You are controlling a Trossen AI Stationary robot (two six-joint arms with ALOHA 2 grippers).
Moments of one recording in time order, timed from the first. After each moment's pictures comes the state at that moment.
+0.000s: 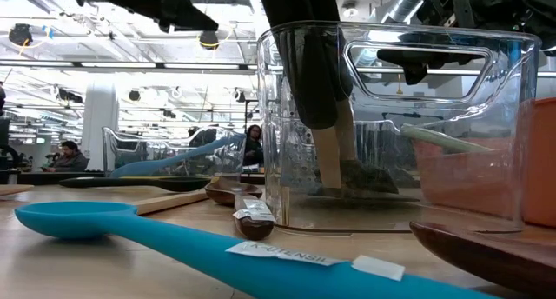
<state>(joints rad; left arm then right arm) 0.26 0.86 0.64 0.11 -0.26 0.26 -0.41 0.79 0.34 0.34 -0.36 0.00</state>
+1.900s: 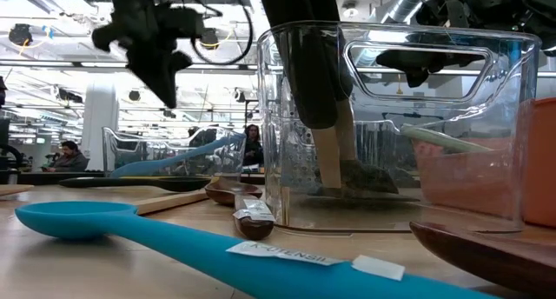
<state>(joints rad) 0.06 1.28 0.95 -0.82 -0.15 0.18 -0.41 0.79 0.34 0.31 -0.31 -0.01</state>
